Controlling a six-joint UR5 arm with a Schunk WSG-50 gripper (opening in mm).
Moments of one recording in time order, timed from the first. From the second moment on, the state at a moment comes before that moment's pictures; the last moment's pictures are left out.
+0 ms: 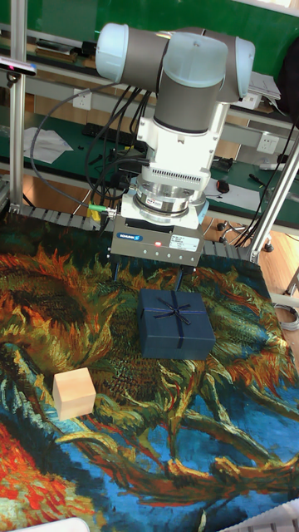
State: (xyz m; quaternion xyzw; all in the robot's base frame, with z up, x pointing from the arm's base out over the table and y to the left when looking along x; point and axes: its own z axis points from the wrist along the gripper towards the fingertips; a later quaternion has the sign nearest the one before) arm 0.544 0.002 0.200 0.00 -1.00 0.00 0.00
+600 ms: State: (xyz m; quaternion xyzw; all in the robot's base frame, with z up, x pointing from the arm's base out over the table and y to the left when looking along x) arm 0.542 0.009 0.199 0.00 -1.00 -0.02 0.00
